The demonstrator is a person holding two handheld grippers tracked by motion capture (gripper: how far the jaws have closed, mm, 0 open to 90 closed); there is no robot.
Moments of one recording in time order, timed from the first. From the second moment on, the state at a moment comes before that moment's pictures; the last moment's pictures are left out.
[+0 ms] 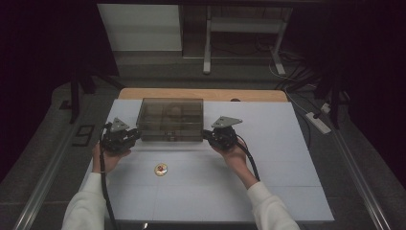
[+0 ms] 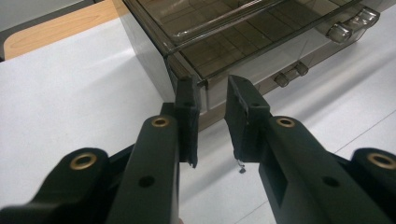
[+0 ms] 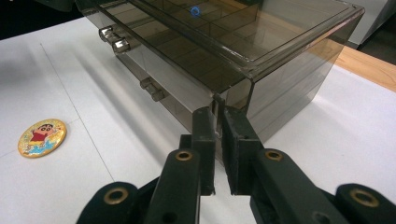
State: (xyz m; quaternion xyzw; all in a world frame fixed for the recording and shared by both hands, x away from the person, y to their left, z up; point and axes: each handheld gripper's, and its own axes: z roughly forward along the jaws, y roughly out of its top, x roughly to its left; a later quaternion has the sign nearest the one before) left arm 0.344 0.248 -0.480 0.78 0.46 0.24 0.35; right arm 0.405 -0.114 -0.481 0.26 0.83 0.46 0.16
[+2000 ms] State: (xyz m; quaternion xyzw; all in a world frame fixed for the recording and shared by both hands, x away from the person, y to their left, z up) left arm 0.322 0.248 -0.479 0.79 0.45 0.24 0.35; right arm 0.387 -0.121 -0.477 0.25 0.83 0.47 0.13
